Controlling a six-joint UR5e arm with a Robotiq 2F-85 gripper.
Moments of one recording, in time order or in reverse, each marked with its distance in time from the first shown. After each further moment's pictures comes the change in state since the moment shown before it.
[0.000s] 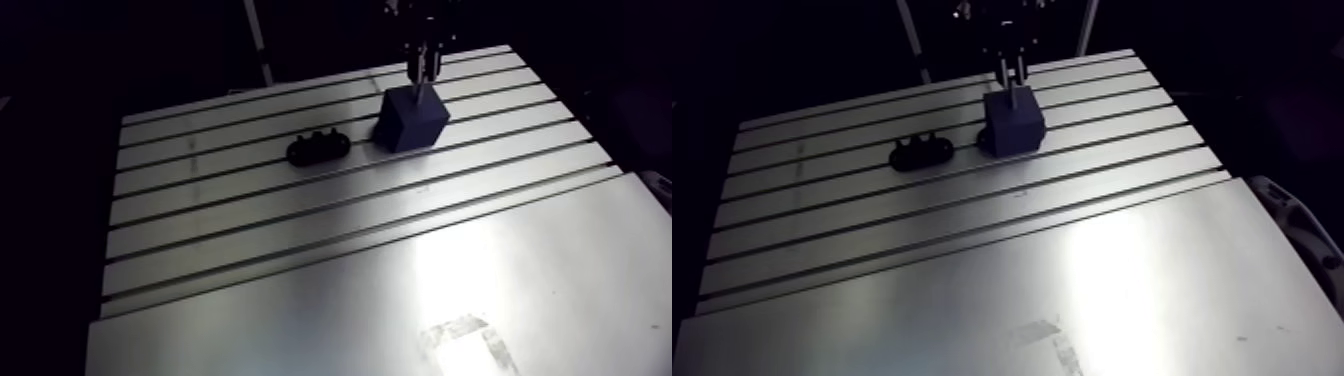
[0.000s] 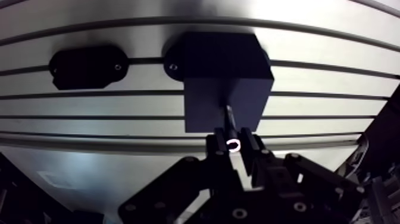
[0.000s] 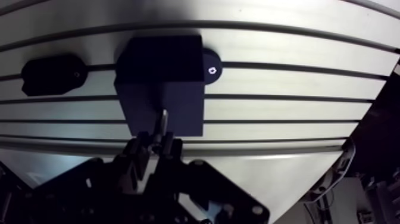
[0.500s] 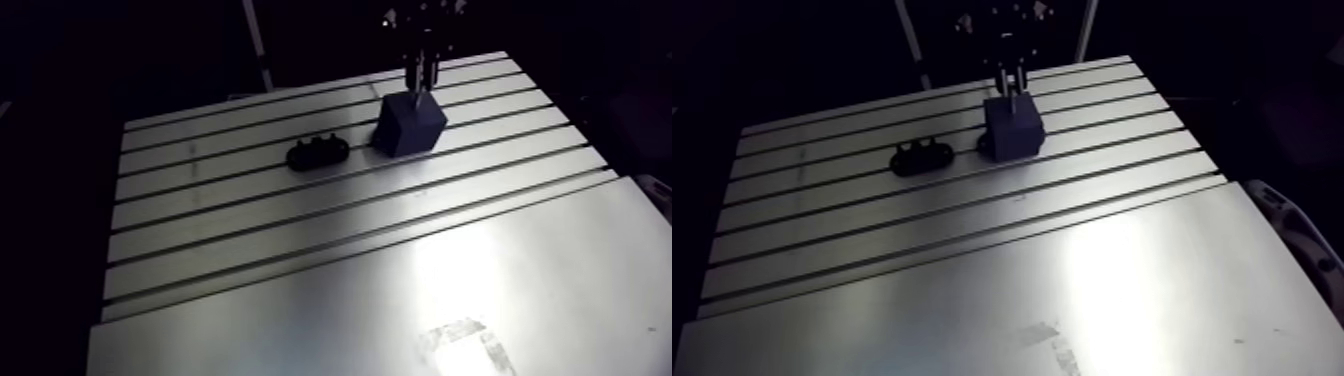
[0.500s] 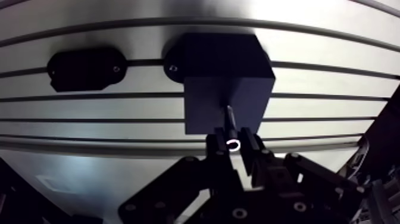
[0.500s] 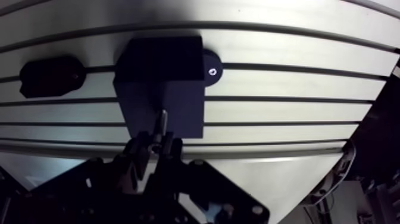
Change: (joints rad) arm -0.002 -0.020 0.037 -0.043 0.000 -0.002
